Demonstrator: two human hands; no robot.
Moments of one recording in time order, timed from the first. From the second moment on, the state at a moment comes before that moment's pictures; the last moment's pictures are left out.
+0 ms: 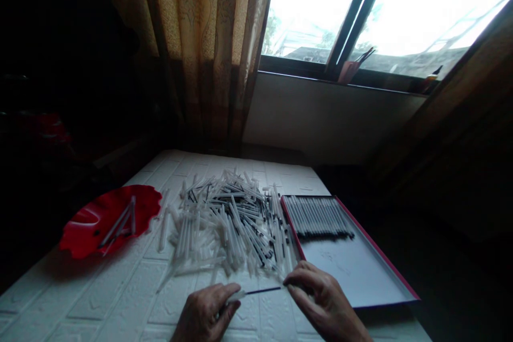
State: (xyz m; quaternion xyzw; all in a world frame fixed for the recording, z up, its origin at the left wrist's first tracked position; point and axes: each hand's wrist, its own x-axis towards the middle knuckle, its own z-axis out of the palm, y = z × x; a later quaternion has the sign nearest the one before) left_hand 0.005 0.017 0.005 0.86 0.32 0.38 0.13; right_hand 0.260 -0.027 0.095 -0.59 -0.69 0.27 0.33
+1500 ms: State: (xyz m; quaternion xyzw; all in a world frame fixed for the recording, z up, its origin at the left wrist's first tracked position) left_hand 0.008 0.015 0.004 0.89 0.31 0.34 0.05; right_hand 0.258 -0.028 0.096 -0.54 -0.74 0.25 0.32
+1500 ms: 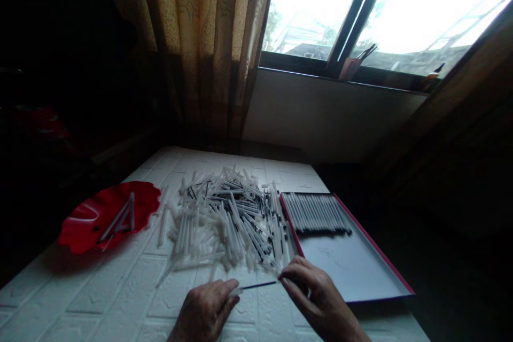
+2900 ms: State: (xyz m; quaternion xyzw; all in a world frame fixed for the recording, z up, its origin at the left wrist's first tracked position) left_hand 0.008 0.015 0.003 0.87 0.35 0.31 0.14; right_hand 0.274 0.048 0.007 -0.63 -0.76 -0.04 0.17
